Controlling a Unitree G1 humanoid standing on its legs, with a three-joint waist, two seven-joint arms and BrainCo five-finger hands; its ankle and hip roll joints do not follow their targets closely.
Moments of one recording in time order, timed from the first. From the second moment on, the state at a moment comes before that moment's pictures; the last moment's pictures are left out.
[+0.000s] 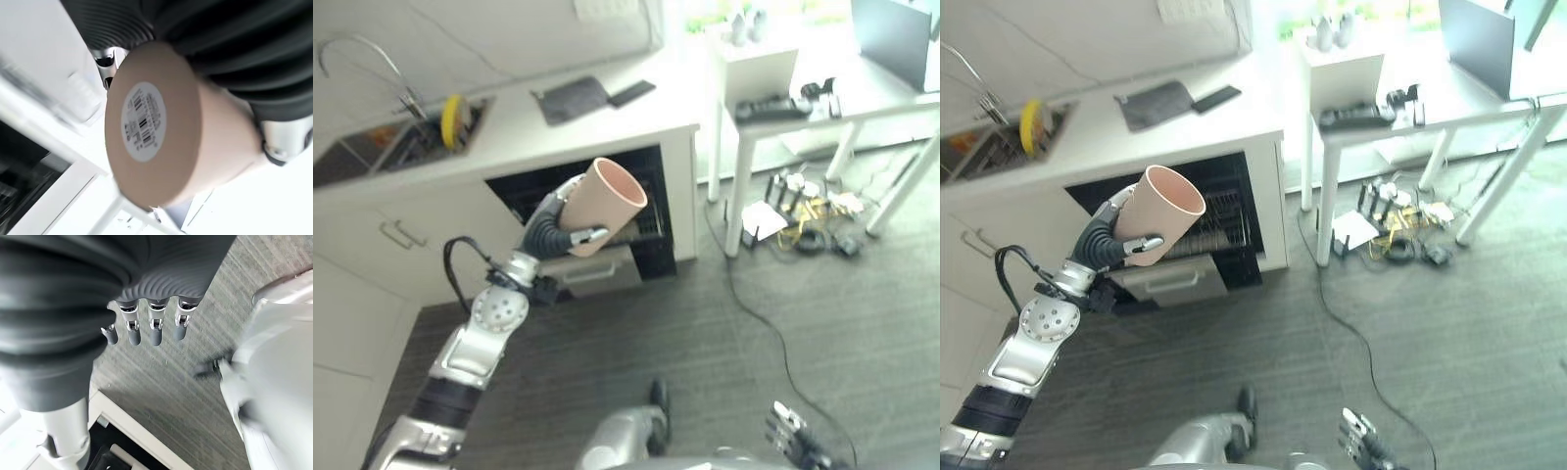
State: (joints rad) left arm -0.19 0.59 -0.05 -0.10 0.06 -0.32 0.08; right arm 0.09 -0.29 0.02 1.13 0.76 -0.10 0.46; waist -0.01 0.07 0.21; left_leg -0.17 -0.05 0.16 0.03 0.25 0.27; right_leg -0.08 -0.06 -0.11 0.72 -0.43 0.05
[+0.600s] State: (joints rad) left arm -0.23 0.65 -0.08 -0.06 0.10 -0.35 0.05; right arm 0.08 -0.24 -0.01 1.06 0.77 -0.12 0.35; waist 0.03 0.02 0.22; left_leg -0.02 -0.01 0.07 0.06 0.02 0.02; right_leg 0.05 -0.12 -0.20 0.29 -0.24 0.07
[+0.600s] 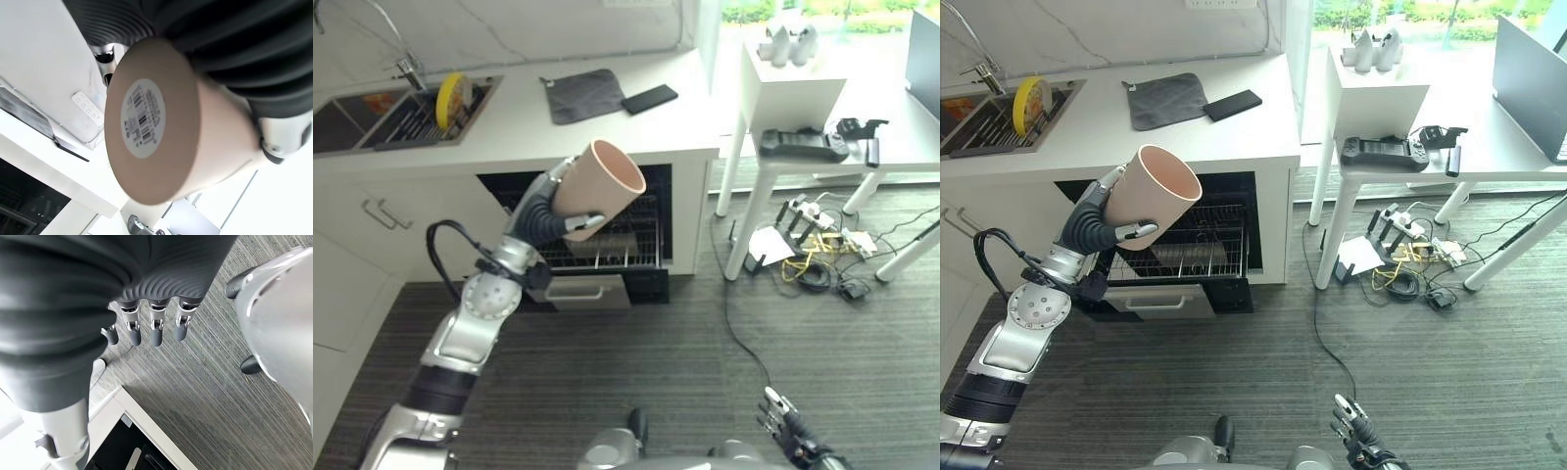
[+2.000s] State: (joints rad) left arm -0.26 0.73 -0.15 -0.04 0.10 -0.30 0.12; right arm 0.10 -0.24 -0.09 1.02 0.85 -0.08 0.32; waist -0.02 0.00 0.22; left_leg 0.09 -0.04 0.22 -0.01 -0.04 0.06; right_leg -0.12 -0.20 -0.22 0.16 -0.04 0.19
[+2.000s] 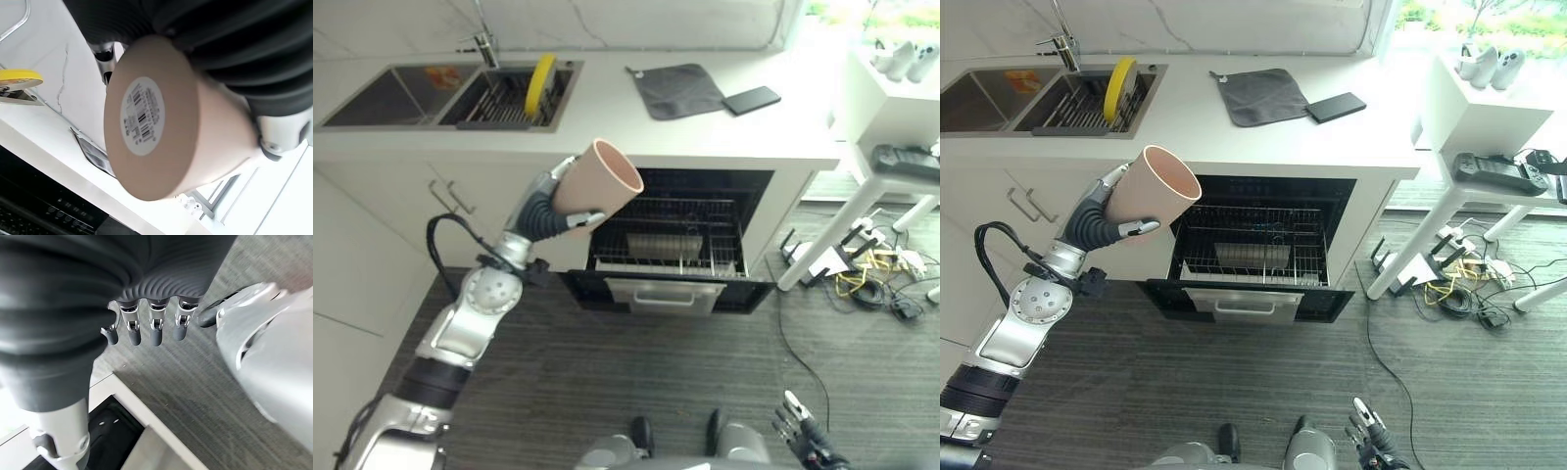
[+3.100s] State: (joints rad) left arm -0.24 0.65 -0.15 -0.03 0.14 -0.32 0.12; right arm 0.10 -0.25 -0.05 1.13 0.86 -0.10 0.30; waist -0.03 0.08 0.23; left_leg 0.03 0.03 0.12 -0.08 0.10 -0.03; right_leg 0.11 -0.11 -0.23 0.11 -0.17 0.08
